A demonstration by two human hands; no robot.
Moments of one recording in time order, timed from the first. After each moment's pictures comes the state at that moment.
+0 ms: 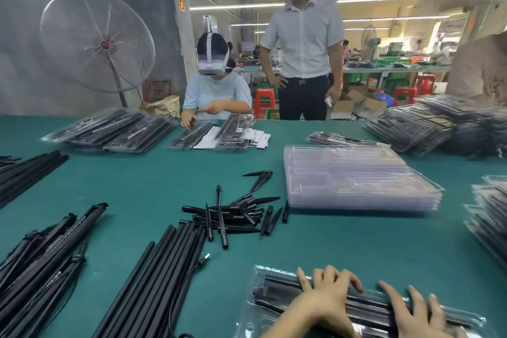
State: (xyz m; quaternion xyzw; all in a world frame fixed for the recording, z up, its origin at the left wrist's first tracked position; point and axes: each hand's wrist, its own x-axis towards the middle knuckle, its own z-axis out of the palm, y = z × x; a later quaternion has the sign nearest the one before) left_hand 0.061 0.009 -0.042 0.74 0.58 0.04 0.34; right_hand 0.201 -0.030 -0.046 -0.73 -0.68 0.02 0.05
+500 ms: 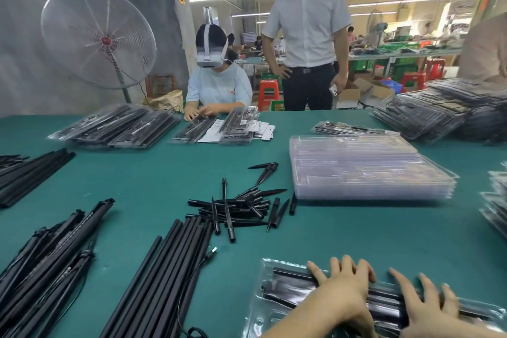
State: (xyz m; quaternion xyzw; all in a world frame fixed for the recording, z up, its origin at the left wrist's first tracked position) left_hand 0.077 0.008 -0.030 0.74 0.61 -0.02 0.29; right_hand 0.215 -0.025 -0.060 -0.73 -0.68 0.10 0.00
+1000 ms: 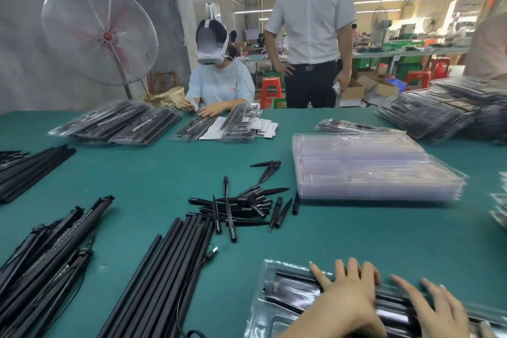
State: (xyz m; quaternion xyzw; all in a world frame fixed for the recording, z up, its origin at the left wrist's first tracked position) left_hand 0.079 0.012 -0.036 0.72 0.63 -0.03 0.28; right_hand 0.208 -0.028 -0.074 -0.71 -0.69 0.08 0.17
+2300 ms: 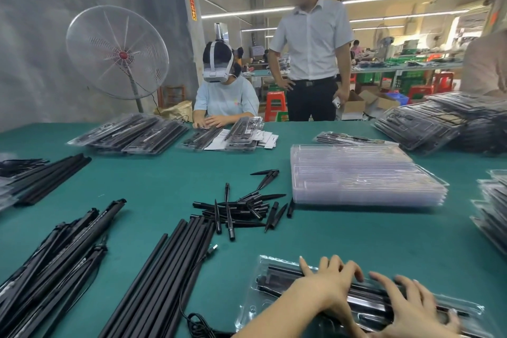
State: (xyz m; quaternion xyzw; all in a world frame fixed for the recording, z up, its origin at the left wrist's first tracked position) left_hand 0.071 0.001 -0.024 0.76 0.59 -0.05 0.27; right_hand 0.216 -0.027 -0.035 -0.69 -0.70 0.19 0.05
